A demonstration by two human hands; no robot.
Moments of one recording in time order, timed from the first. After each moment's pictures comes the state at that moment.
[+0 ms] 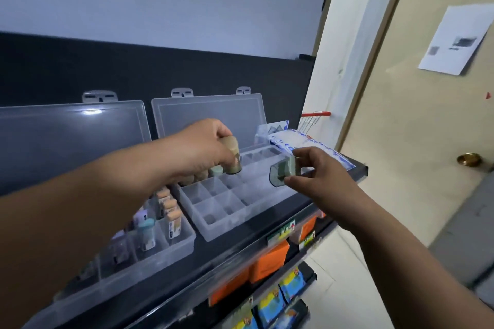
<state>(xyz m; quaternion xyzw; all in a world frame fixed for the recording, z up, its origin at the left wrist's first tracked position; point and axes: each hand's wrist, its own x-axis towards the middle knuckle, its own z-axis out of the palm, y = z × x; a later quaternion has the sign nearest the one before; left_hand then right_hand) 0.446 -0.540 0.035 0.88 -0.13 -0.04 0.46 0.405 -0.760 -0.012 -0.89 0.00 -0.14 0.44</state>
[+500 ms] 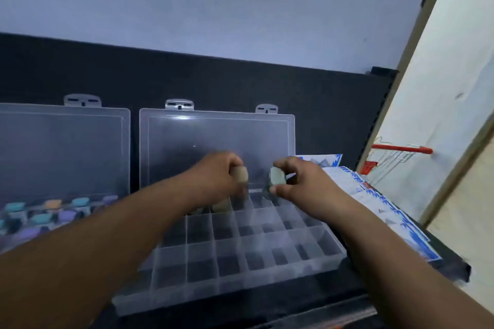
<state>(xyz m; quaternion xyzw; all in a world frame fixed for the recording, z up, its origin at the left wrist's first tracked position) 0.570 -0.641 -0.008 0.93 0.02 0.03 0.38 0.622 -0.829 -0.022 -0.91 -0.22 -0.02 0.35</state>
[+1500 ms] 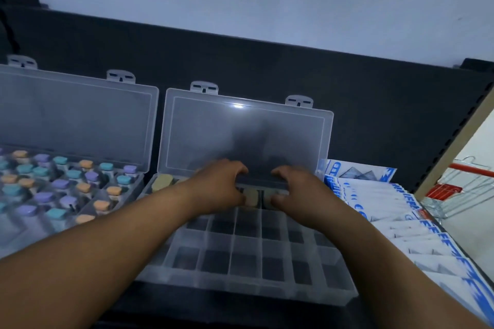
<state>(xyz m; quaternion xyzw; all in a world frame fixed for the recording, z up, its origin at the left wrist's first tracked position) 0.591 -0.651 -0.050 0.97 0.11 0.04 0.23 0.675 -0.815 -0.048 -0.91 -0.36 0.05 0.19</state>
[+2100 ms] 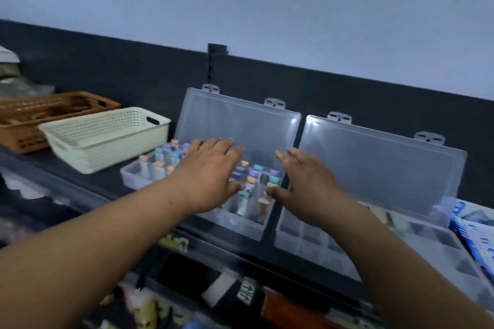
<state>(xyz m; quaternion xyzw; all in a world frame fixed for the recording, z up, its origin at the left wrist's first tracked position) 0.344 -0.522 -0.011 0.96 0.22 0.15 -0.09 0.485 -0.655 -0.006 -0.86 -0.51 -0.04 0.07</state>
